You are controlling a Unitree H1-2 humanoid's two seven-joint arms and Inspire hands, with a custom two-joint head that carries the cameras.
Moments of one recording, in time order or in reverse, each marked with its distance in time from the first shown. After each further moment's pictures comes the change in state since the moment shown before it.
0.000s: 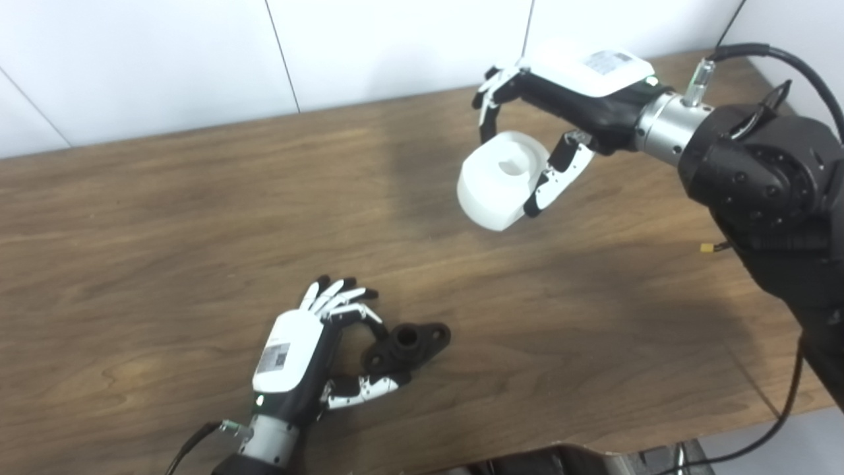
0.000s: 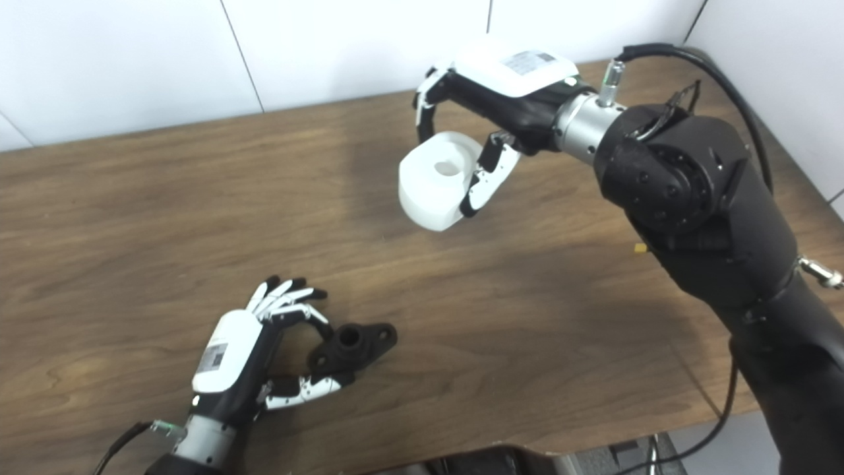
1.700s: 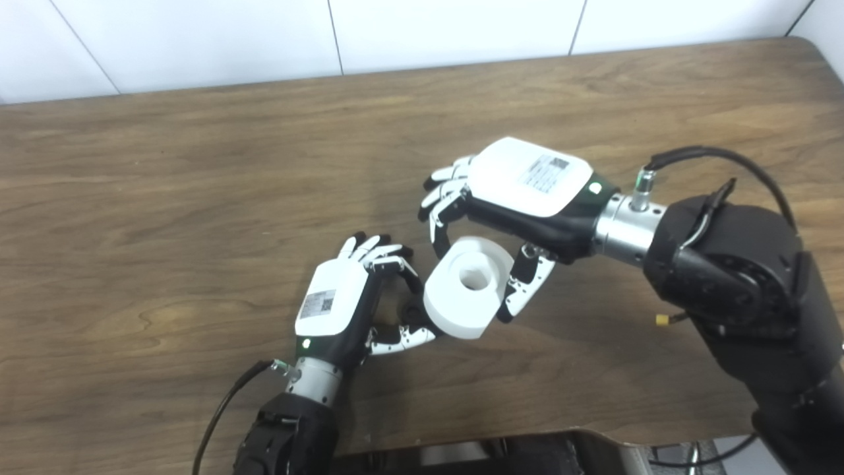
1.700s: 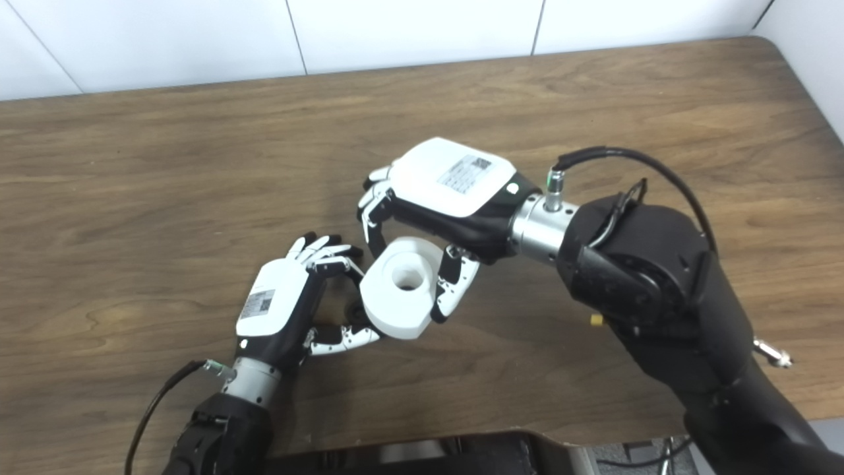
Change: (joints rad) left arm -0.026 -0.069 -0.053 -0.022 0.116 0.163 0.006; right arm 0.147 0.210 0.121 -0.006 -0.065 -0.238 0.070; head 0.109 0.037
